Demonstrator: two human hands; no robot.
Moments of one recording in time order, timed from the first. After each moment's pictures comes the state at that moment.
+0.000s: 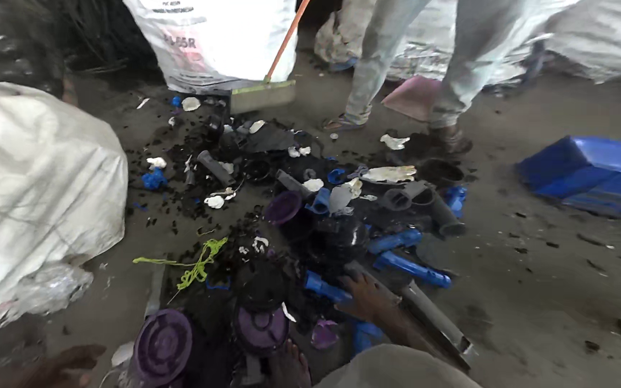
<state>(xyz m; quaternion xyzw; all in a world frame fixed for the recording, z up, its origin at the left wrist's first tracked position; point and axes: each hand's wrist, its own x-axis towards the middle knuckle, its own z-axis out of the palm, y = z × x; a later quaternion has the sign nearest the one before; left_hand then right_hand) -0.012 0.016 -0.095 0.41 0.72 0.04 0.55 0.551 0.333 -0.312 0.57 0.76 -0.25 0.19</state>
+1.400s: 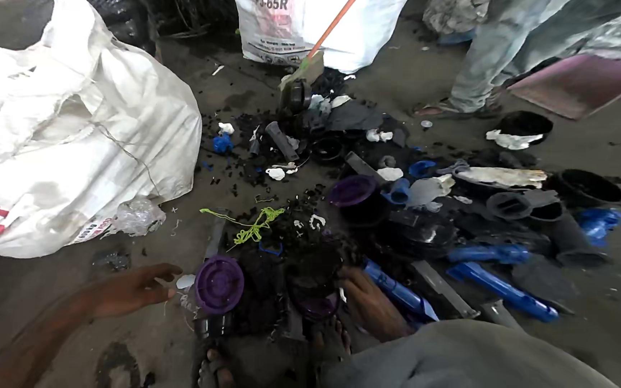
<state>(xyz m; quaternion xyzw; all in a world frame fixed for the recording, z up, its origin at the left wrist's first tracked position) -0.005 0.001 -0.083 0.43 0.74 0.01 0.51 0.452 0.243 -0.308 0.23 0.93 -0.22 -0.18</state>
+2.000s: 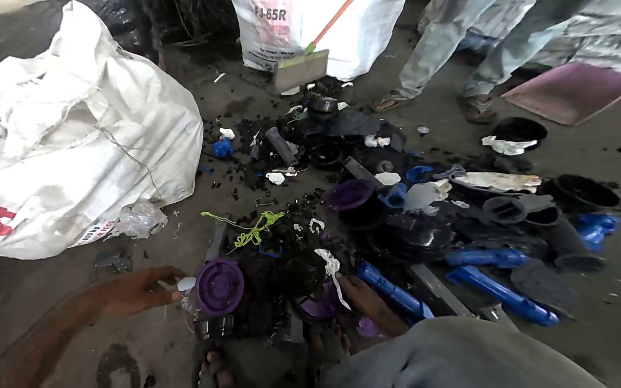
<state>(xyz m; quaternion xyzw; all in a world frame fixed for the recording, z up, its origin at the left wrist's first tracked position) 0.008 0.007 -0.070 0.41 0.75 -0.01 0.52 0.437 0.269 -0.335 0.56 0.65 -0.51 0.04</state>
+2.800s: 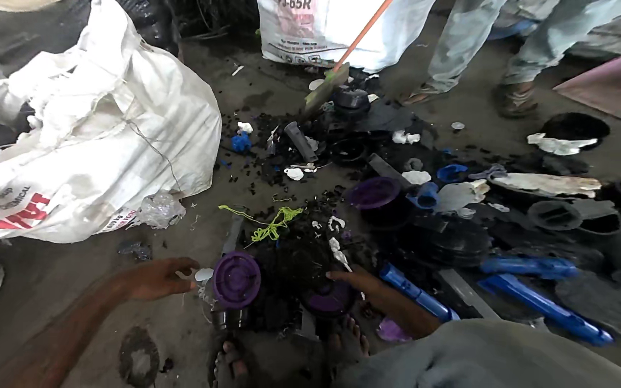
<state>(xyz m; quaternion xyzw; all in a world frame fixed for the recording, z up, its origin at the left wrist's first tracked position) -0.002 0.000 -0.080 0.41 0.75 -0.02 0.52 0.375 0.275 -0.311 0.55 0.55 -0.63 0.06</state>
